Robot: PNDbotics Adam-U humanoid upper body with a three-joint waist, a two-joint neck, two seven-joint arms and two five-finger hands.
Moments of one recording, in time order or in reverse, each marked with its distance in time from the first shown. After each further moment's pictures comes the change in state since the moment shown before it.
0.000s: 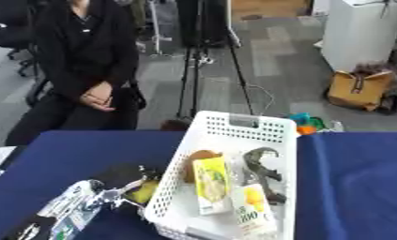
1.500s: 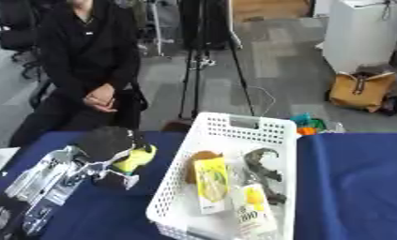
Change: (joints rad) left arm -0.022 0.079 0.044 -0.297 -0.193 0.035 -0.173; right arm 0.009 0.000 0.000 0.000 0.000 0.001 0.000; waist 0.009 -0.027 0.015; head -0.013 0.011
